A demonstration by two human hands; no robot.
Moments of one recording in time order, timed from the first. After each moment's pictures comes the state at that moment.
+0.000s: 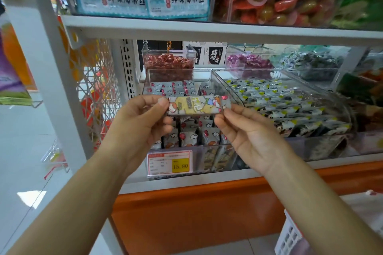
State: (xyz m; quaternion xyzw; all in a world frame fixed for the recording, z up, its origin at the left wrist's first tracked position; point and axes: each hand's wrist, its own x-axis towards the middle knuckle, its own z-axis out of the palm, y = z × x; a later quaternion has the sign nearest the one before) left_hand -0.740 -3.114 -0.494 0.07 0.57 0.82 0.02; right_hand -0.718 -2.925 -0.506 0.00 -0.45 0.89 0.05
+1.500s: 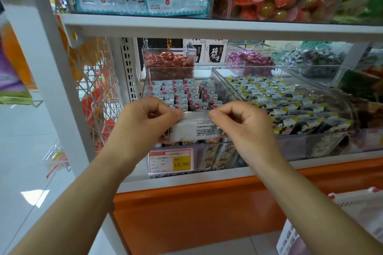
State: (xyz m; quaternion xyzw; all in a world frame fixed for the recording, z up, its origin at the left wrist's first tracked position) left_hand -0.730 -3.114 -0.490 0.12 0.77 0.62 -0.06; right_hand -0.710 -2.935 -0.511 0.12 -0.79 0.54 0.27
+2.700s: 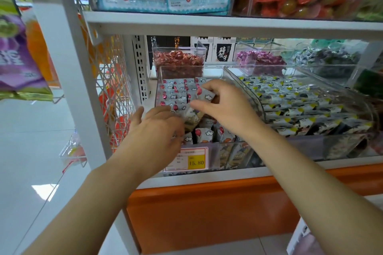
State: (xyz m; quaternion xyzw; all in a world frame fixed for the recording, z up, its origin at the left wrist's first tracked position) left_hand -0.741 -3.137 -0.514 0.24 0.95 0.13 -0.14; right_hand -0.775 -2.961 -0.498 0.13 -0.89 0.38 0.22
